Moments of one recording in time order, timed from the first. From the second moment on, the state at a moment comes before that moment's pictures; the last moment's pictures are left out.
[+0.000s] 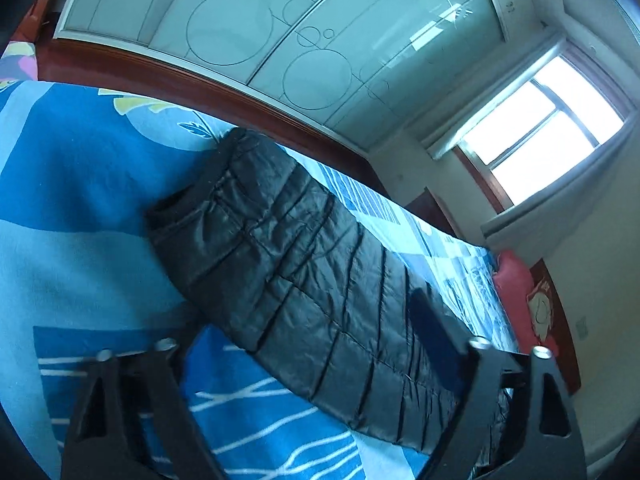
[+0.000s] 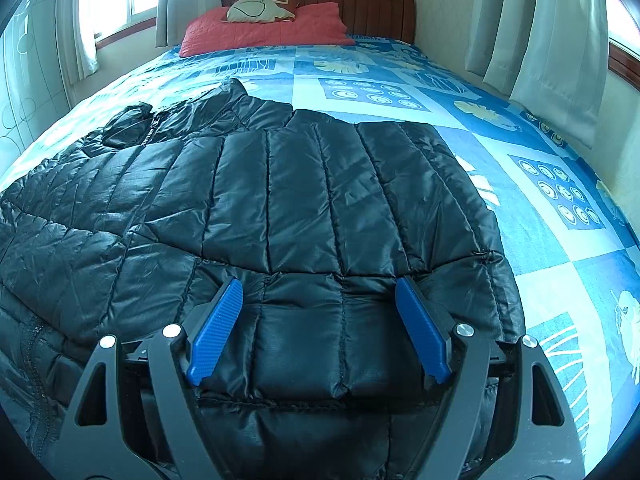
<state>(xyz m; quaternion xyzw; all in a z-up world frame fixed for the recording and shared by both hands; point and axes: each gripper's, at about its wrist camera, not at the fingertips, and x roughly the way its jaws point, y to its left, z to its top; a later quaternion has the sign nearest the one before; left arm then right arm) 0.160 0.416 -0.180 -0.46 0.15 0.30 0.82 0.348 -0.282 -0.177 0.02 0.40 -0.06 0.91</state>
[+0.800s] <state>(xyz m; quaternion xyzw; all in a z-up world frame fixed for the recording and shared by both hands) 0.261 0.232 -0.080 -0.18 0.19 0.13 0.96 0.347 -0.284 -0.176 0.03 0.40 -0.06 0.91</state>
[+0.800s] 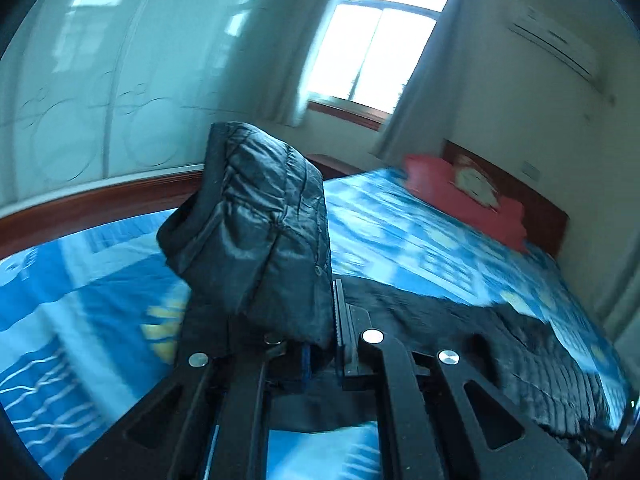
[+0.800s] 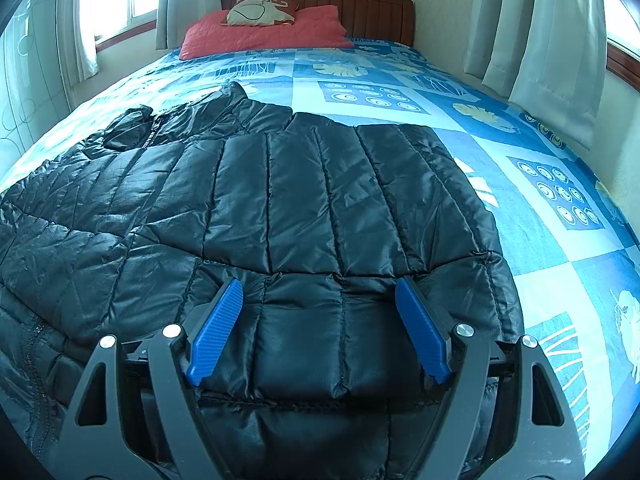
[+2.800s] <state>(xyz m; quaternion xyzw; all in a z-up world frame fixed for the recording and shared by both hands) 0.335 -0.017 -0.148 0.03 0.37 -0.09 0.92 0.383 -0.177 -0.153 0.20 0.44 0.09 0.87</state>
